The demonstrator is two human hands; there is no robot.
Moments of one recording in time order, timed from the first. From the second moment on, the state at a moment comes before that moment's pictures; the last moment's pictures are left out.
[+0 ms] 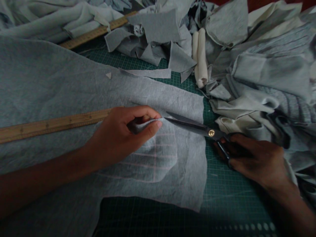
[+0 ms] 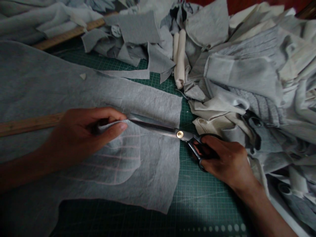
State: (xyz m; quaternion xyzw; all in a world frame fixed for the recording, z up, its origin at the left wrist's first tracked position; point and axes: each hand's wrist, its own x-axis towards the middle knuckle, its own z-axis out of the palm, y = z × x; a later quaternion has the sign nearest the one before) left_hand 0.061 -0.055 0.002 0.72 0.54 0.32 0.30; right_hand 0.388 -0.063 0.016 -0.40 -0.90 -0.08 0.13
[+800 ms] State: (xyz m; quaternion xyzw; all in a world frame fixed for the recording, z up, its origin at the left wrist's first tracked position) left_hand 0.060 -0.055 0.000 0.71 0.54 0.33 0.30; right_hand 0.394 -0.063 0.013 -0.40 -0.90 -0.07 0.14
